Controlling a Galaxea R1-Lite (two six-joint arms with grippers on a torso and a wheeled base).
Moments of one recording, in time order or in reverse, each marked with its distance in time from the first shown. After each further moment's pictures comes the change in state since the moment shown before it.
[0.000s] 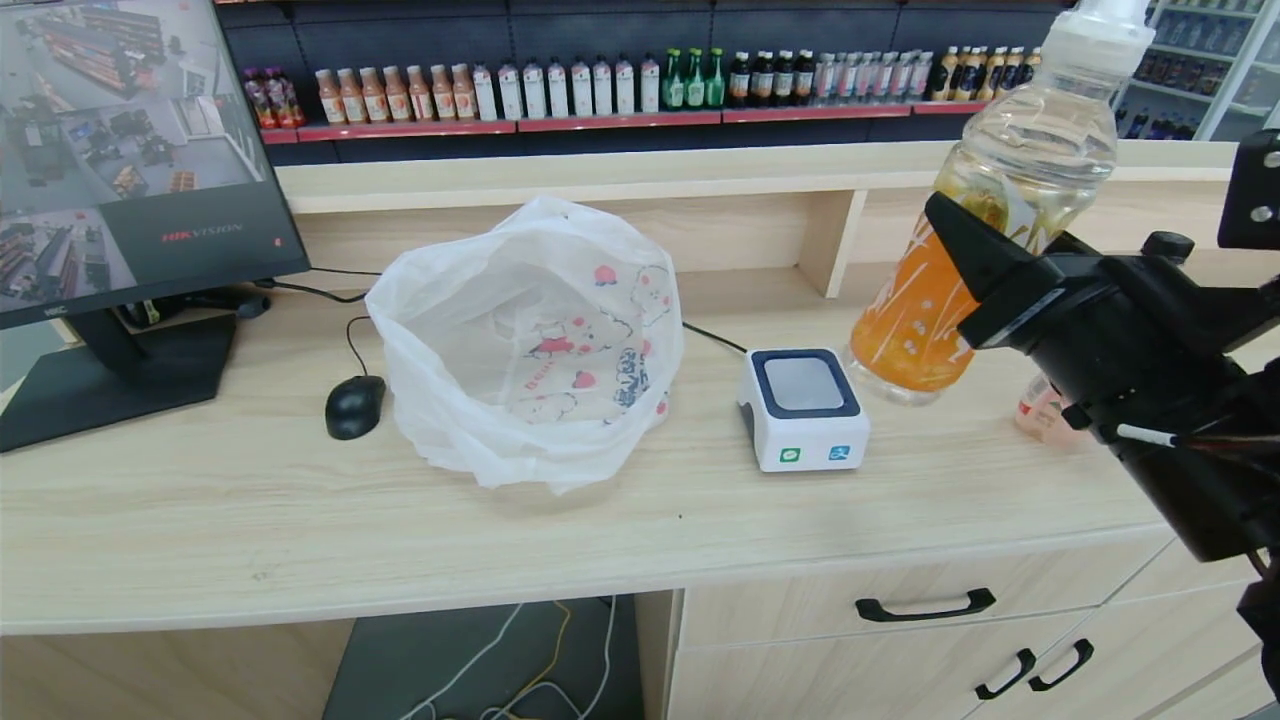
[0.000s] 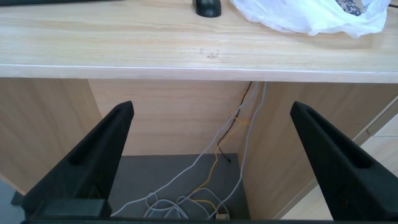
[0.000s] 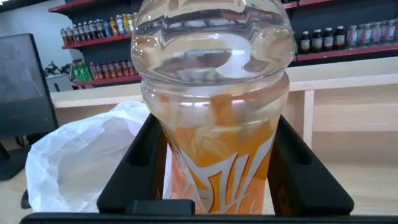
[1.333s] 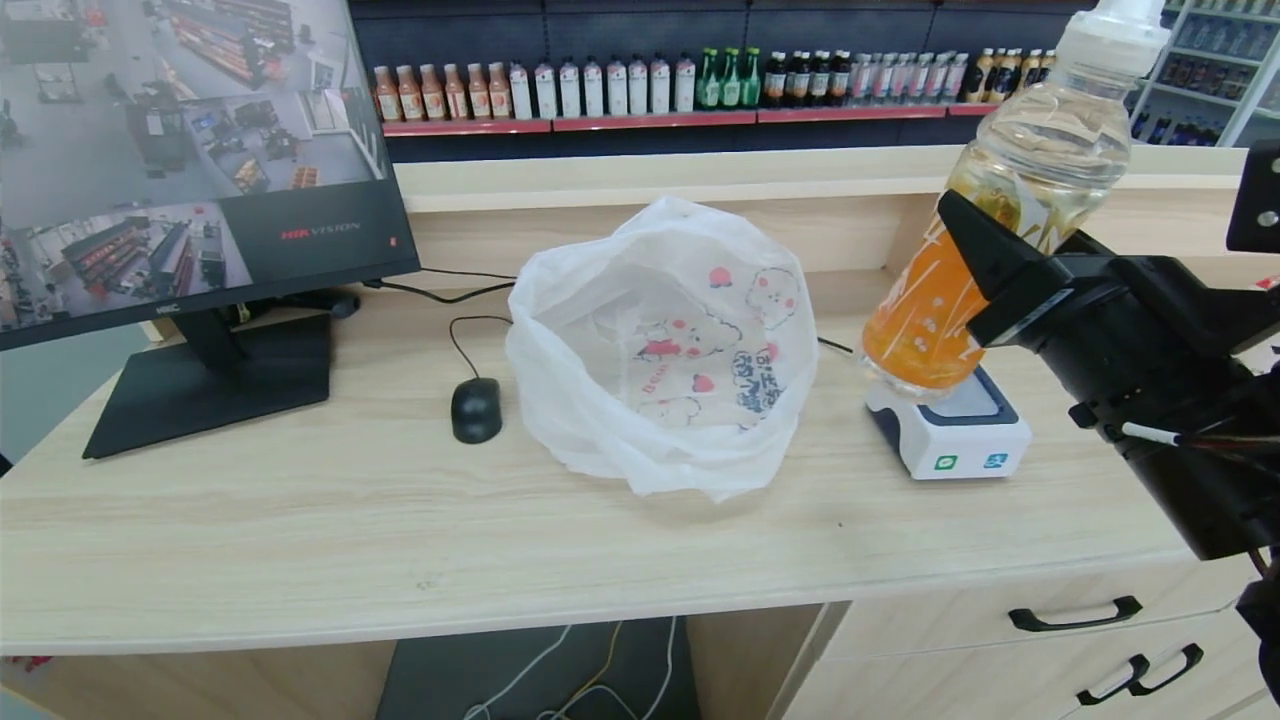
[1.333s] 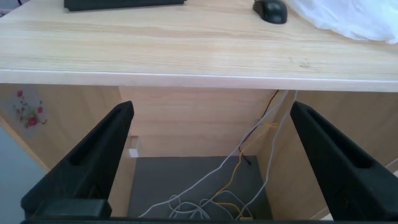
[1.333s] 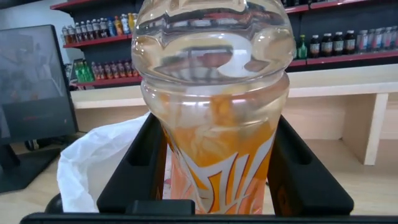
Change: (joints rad) left arm 0.000 0.000 0.000 0.000 0.001 -0.002; right arm -0.027 0.005 0.009 -0.033 -0.003 -0.015
